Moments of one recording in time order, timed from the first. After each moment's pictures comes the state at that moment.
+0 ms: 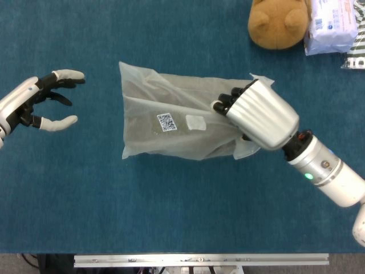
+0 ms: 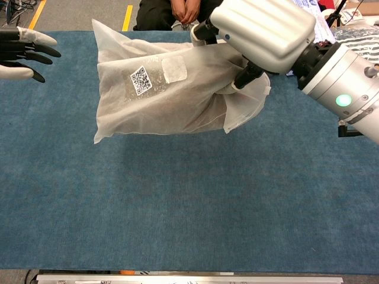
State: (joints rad) left arm -0.68 -0.79 0.01 -1.68 1.72 0.77 -1.48; right arm 0.70 -1.35 0.18 -1.87 -1.59 1.12 -0.55
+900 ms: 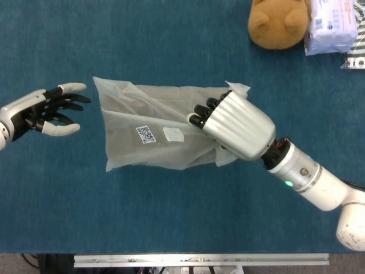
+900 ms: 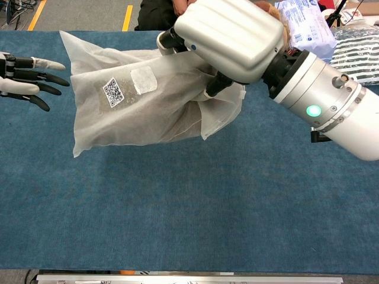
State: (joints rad) left arm -0.93 -0.85 0.31 -1.52 1.92 0.79 -2.03; right arm 0.75 -1.44 0.20 -1.87 -1.61 1.11 -0.61
